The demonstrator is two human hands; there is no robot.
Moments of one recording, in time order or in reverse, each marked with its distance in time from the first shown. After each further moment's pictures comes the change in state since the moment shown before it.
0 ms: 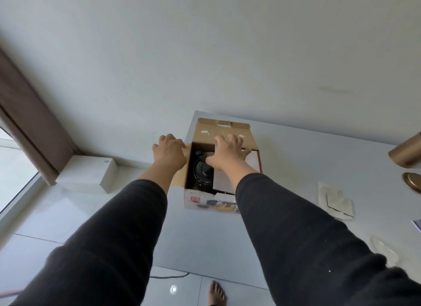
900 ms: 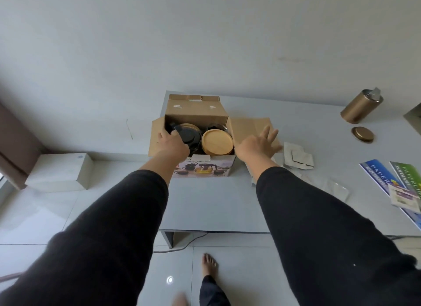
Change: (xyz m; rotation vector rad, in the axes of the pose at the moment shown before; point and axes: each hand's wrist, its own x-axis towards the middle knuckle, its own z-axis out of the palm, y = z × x) left_hand -0.075 0.051 0.029 -0.147 -0.135 -0.016; right_hand -0.096 0.105 -0.009 -0.085 0.054 0.483
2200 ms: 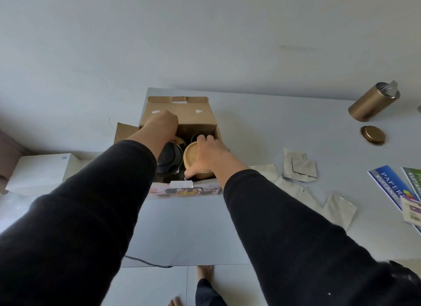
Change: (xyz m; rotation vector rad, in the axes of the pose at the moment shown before) left_hand 0.121 0.057 -0.018 0.539 -0.224 0.269; right_hand 0.063 -0.060 0.018 -0.084 -0.291 -0.540
